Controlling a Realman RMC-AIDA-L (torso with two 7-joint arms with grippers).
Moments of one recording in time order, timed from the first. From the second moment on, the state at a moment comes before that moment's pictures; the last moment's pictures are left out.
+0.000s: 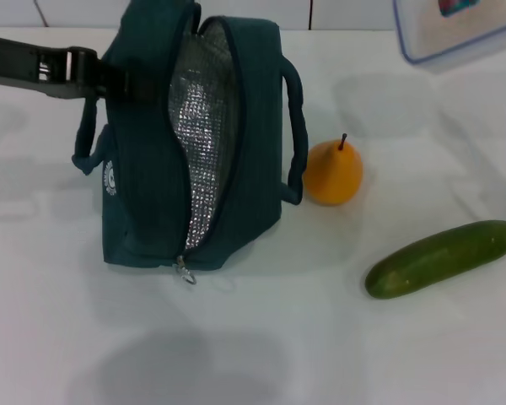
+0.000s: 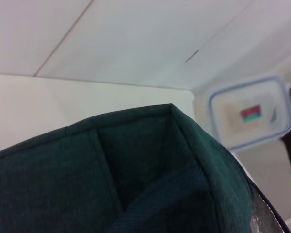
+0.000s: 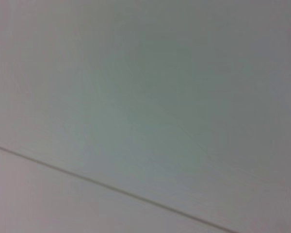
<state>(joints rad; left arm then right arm) -0.63 -1.93 0.66 1.08 2.10 1.87 -2.48 0.64 2.03 -0.84 -0.04 -0.77 -1.60 1.76</state>
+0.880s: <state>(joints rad) -0.66 -1.95 0.71 1.01 2.11 1.87 -2.50 0.90 2.03 -0.89 0.06 -0.81 -1.67 1.81</state>
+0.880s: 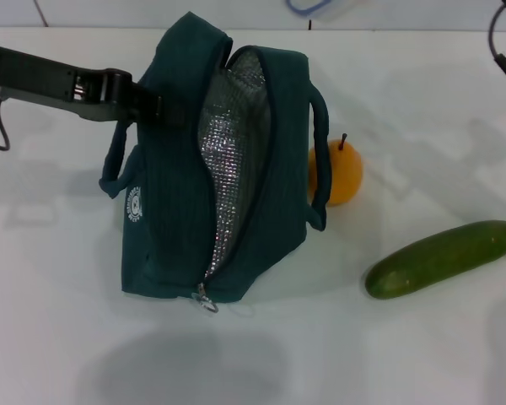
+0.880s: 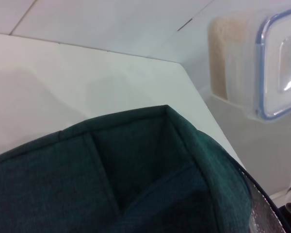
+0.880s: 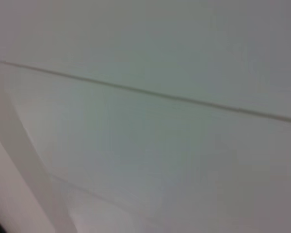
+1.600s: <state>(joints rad) -0.67 -1.96 0.71 1.00 2.11 1.86 -2.50 0.97 2.03 -0.87 0.13 -0.95 -1.66 1.80</state>
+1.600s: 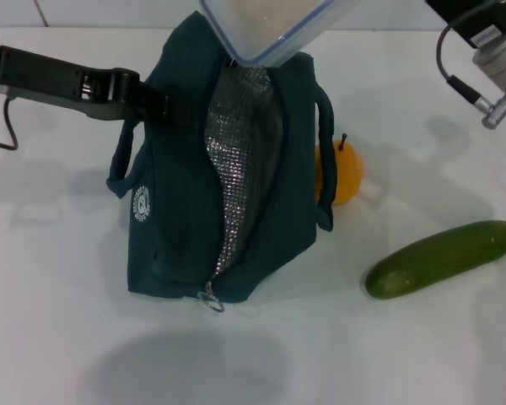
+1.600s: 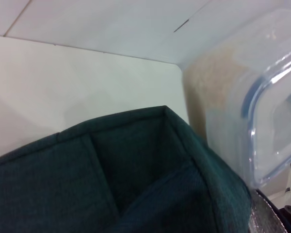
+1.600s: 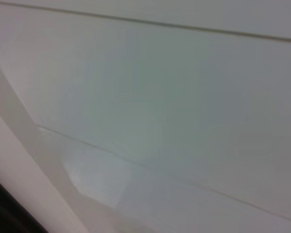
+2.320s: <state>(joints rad) -0.67 -1.96 0.70 1.00 2.10 1.85 -2.50 0.90 2.03 -0.87 0.14 -1.14 -1.59 1.76</state>
